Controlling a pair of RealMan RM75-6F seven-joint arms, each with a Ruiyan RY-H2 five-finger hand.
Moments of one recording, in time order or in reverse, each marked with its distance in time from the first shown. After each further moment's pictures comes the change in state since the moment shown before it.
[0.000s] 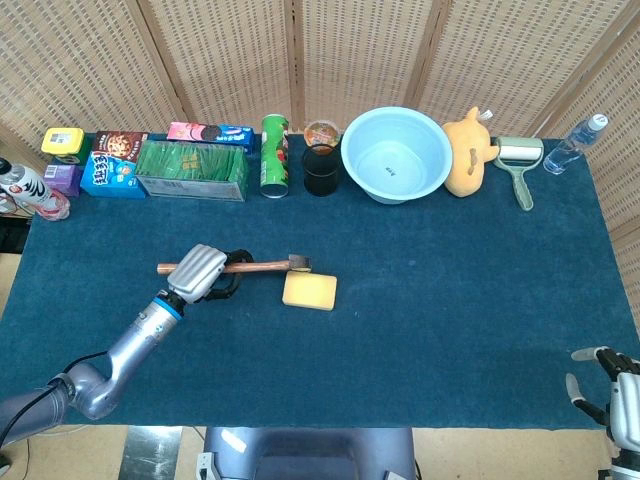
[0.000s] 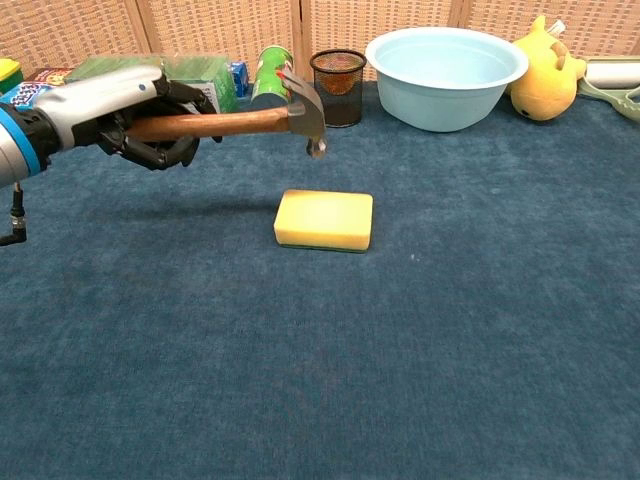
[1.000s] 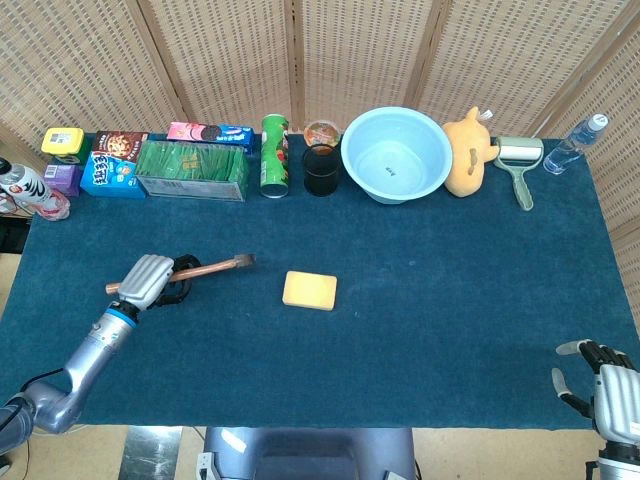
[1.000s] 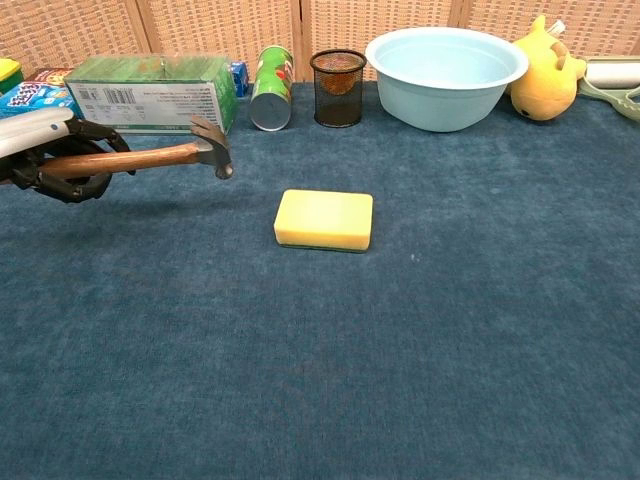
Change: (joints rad) left arm 0.109 0.005 0.059 0.151 -0.018 -0.008 -0.096; right arm 0.021 0.006 -0.002 -0.048 -0.021 -0.011 -0.064
